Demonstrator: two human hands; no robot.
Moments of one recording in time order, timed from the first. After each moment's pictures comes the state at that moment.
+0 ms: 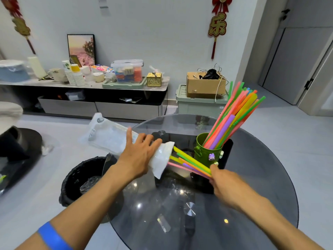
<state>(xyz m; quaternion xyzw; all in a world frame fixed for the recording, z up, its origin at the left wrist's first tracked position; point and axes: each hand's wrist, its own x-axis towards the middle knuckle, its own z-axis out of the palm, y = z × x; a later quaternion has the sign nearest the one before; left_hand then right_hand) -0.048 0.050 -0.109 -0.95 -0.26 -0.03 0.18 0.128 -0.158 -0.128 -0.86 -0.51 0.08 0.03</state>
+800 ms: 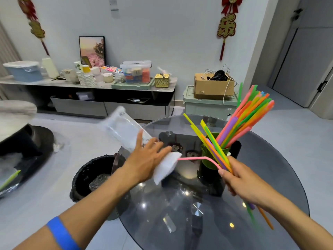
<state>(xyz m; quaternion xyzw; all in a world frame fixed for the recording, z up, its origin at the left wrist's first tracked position) -0.062 0.049 -0.113 -0.96 -0.22 -0.01 0.18 0.128 -0.171 -0.096 -0.80 -0.46 0.23 0.31</state>
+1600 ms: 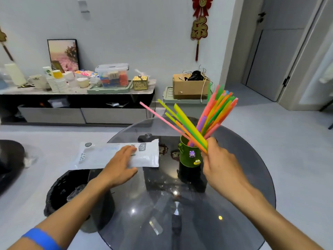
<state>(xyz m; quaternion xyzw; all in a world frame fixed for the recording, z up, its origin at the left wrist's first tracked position) -0.062 0.076 -0.153 -0.92 -0.33 -0.10 -0.19 0.109 -0.175 -0.062 -0.86 -0.44 -0.01 0.26</state>
